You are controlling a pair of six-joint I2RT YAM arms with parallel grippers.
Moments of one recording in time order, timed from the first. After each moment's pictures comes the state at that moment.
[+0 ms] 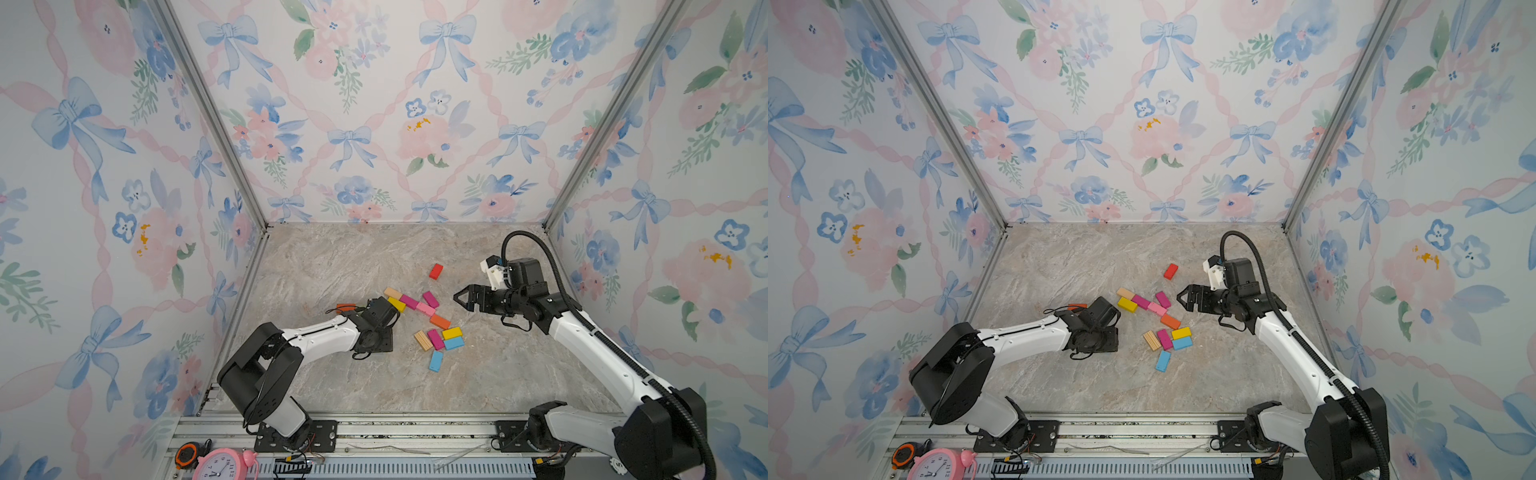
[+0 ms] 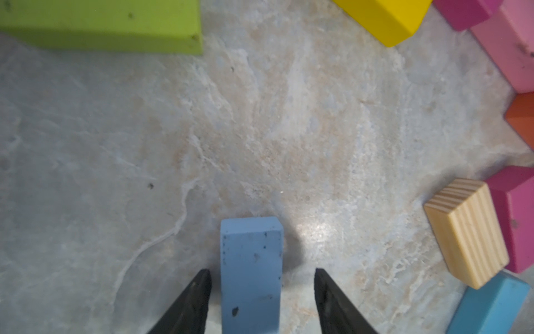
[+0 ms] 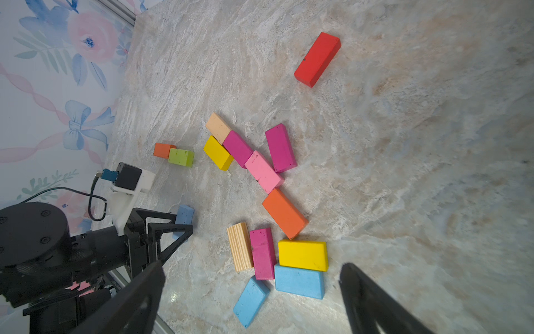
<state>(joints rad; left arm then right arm) -0.73 1.55 0.80 -0.47 -0.06 -0.74 0.29 1.21 0.93 -0.54 -0.41 0.37</state>
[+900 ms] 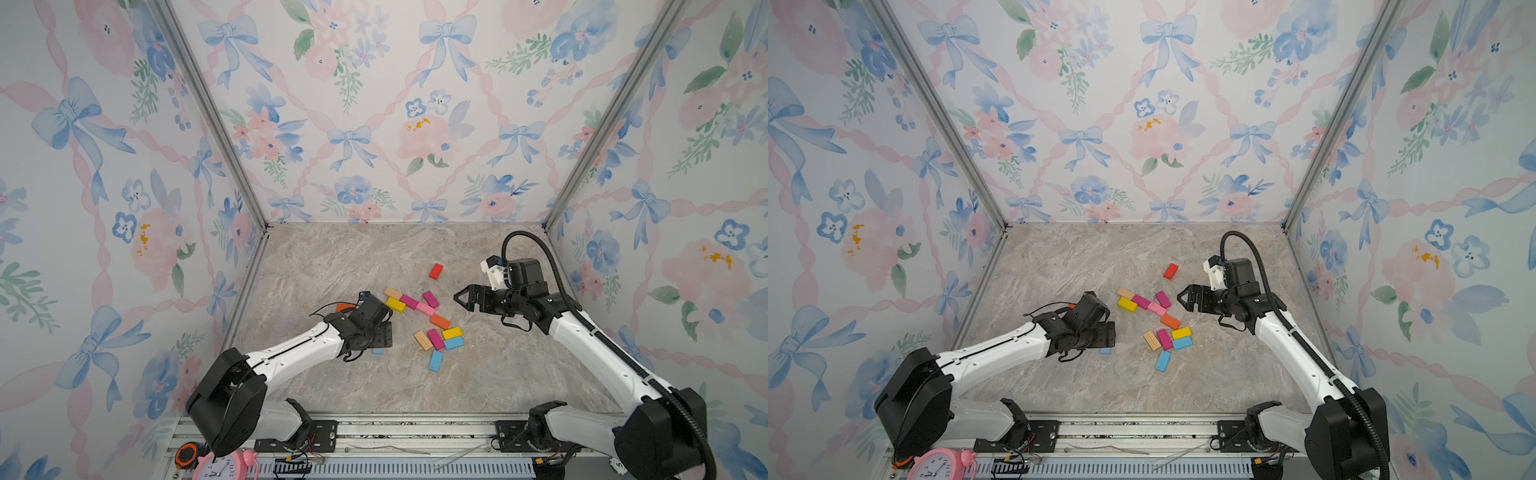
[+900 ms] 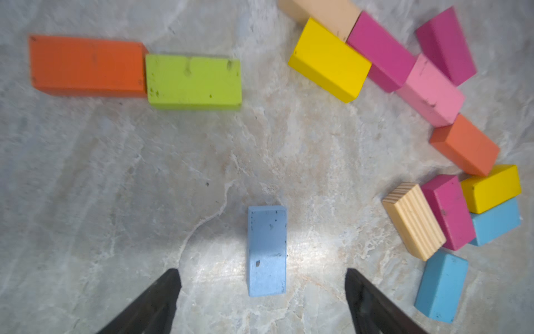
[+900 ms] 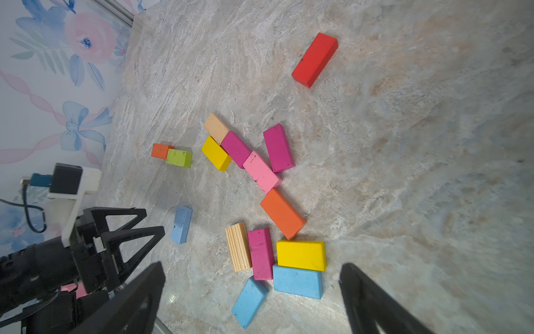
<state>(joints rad) -0.73 1.30 0.78 -0.54 -0.18 -0.71 0.29 1.21 0.93 -0.54 -0.40 0.37</state>
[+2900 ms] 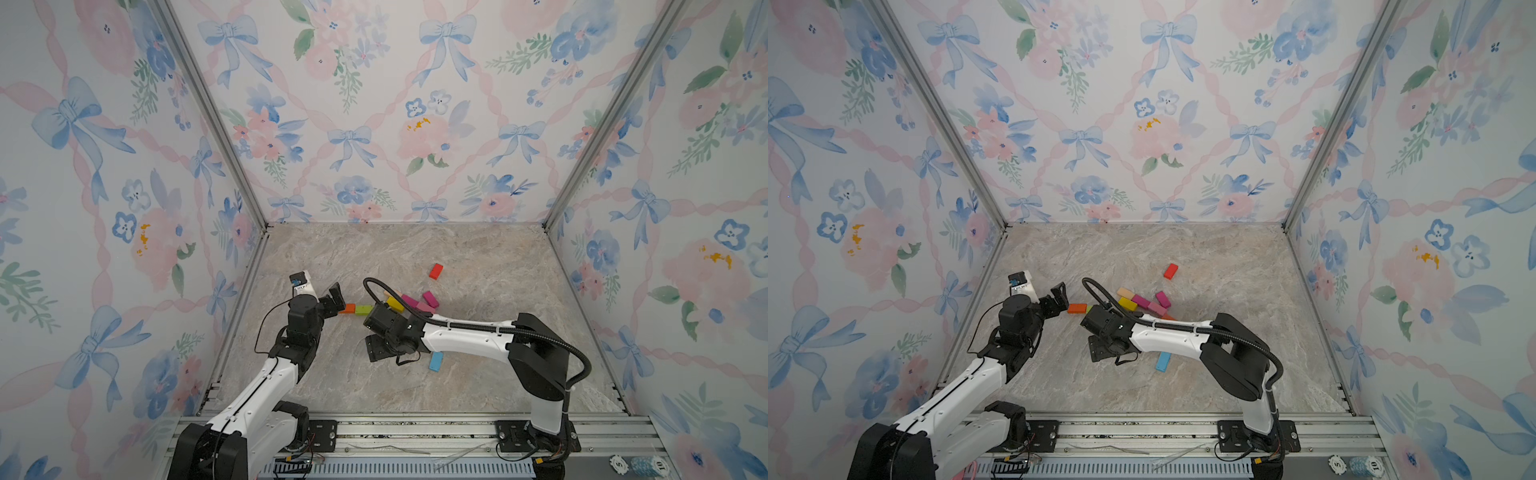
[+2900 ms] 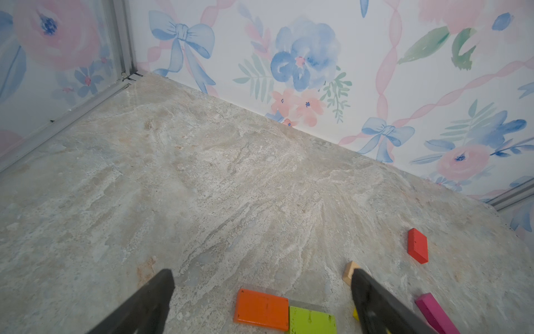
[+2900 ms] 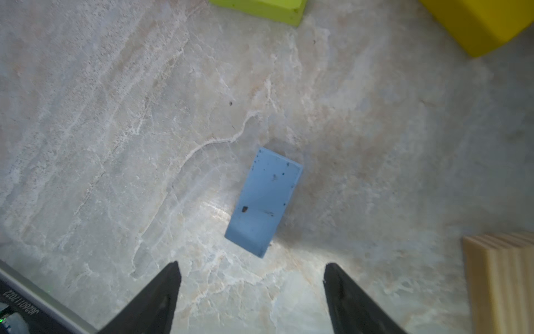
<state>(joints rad) -0.23 0.96 0.39 0.25 -0.22 -0.42 1.12 1.97 1.40 -0.58 0.11 0.78</state>
